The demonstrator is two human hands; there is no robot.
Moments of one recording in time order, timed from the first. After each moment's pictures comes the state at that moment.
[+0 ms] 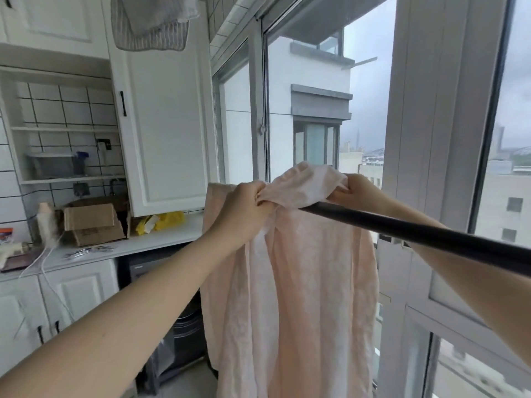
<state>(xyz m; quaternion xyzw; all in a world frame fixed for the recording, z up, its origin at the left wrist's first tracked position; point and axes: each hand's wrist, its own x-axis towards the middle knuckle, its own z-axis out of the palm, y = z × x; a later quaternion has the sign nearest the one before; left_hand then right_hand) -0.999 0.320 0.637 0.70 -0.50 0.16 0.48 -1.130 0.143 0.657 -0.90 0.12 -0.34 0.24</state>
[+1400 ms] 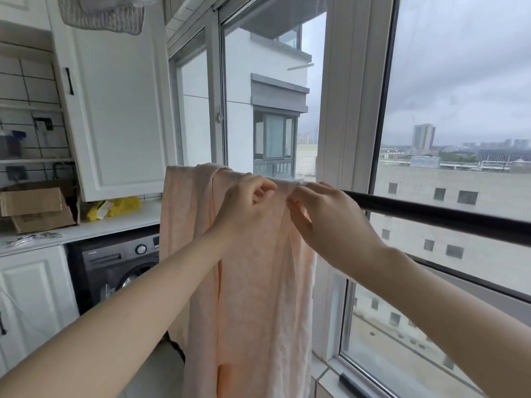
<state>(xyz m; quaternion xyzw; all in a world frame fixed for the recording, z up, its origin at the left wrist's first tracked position) -1.117 0.333 0.605 0.61 -0.58 0.15 0.52 -1.289 0.281 0.613 -0.87 0.11 -0.45 -0.13</state>
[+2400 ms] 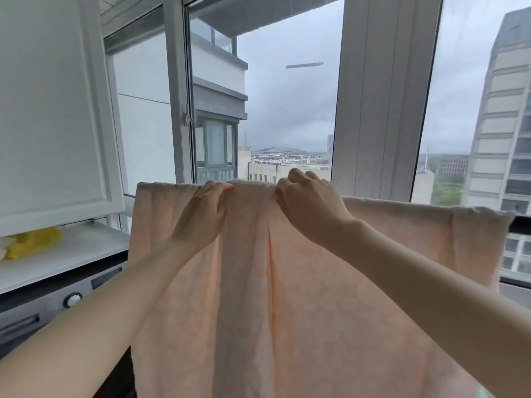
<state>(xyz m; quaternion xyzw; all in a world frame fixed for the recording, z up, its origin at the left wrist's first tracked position) -0.796 0.265 0.597 0.59 -0.64 0.22 0.44 -1.016 0.235 0.637 -0.85 0.33 -0.33 -0.26</state>
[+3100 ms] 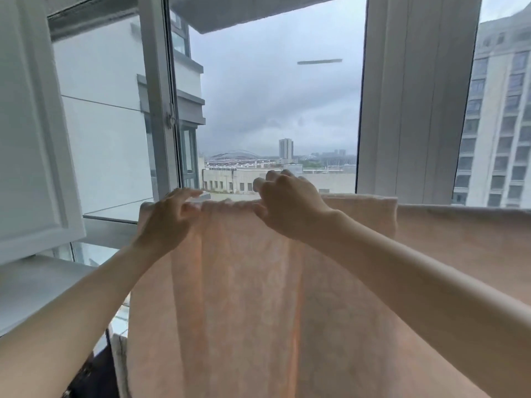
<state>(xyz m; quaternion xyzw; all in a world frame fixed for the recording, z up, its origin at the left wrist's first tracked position) -0.577 0.201 0.606 0.57 -0.66 0.13 0.47 -0.814 0.209 0.653 -0.84 0.38 -0.28 -0.25</state>
